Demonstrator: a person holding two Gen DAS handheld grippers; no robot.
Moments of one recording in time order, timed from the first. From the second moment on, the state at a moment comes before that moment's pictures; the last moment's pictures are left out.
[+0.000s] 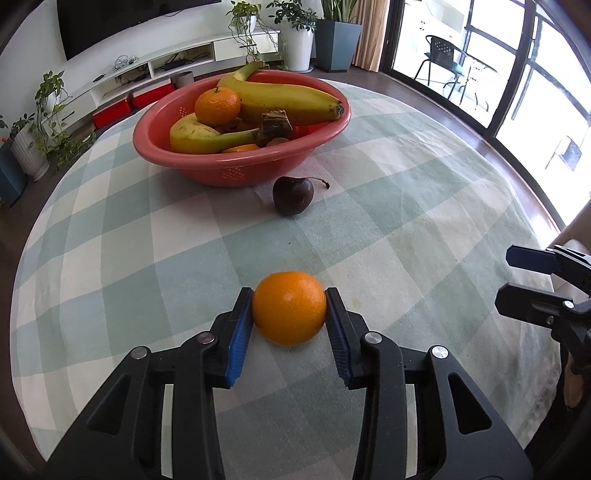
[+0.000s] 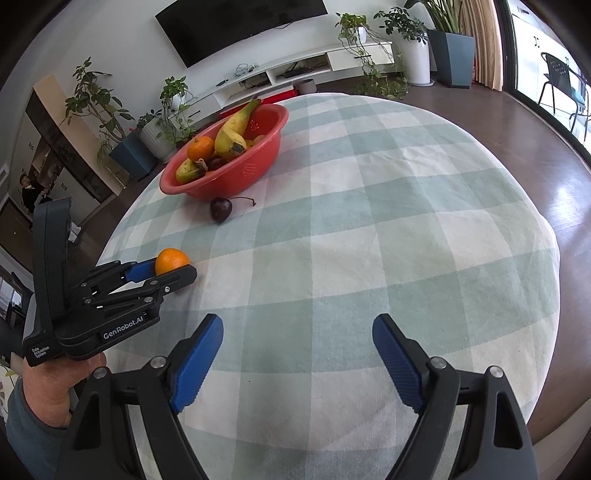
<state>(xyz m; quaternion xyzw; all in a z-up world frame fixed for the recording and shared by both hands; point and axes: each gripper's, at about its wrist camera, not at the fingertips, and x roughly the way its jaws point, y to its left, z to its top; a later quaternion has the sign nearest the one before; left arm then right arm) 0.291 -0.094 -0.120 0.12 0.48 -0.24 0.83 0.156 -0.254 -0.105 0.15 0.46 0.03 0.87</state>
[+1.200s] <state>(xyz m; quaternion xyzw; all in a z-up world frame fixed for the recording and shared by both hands) 0.278 -0.015 -0.116 0.00 0.47 -0.25 0.84 0.297 -0.162 -0.130 0.07 0.45 0.04 0.89</state>
